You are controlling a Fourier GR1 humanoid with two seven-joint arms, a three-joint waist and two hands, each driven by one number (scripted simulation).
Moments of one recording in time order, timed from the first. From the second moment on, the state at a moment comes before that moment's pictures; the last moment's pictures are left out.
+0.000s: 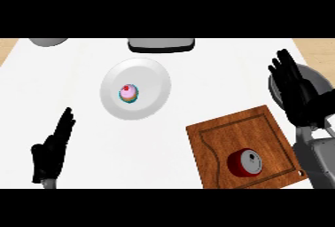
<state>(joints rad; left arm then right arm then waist) 0.04 0.36 -0.16 -1.37 0.16 0.27 -0.10 -0.32 -0.41 0.11 -1.45 -0.38 -0.20 0.05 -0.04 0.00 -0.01</state>
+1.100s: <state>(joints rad) -0.08 0.21 -0.30 -1.54 0.18 0.18 -0.15 -0.41 -0.76 0.14 -1.40 -0.30 0.80 -0.42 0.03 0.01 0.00</state>
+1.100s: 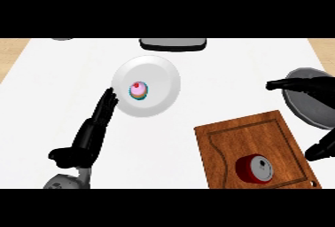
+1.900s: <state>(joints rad) -0.08 0.19 -0.31 -1.52 0.16 0.18 -0.15 -0.48 -0.86 0.53 -1.64 0.30 0.60 -0.56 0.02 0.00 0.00</state>
